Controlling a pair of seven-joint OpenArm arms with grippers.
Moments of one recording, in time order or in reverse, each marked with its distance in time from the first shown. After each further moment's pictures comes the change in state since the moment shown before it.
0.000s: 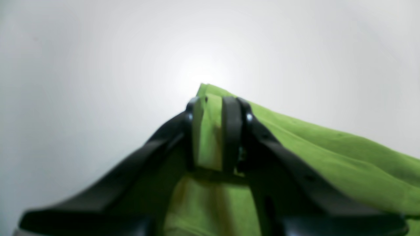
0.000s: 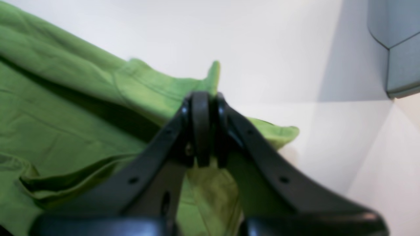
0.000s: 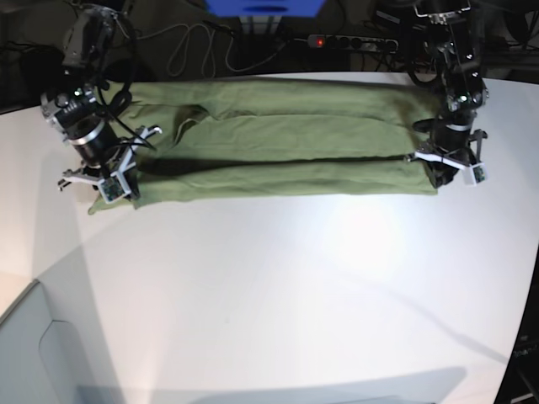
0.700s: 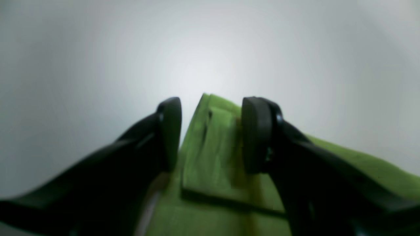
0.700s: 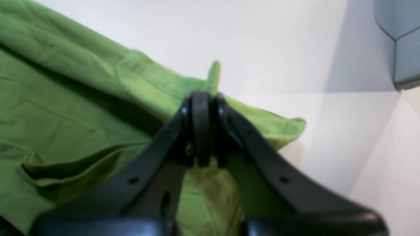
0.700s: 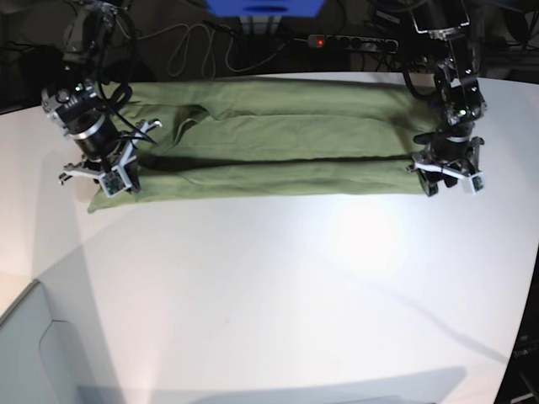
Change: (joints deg) left arm -5.2 0.0 0.4 -6.4 0.2 0.4 0.7; right arm -1.4 0.0 0.0 0.0 0.0 0.0 0.0
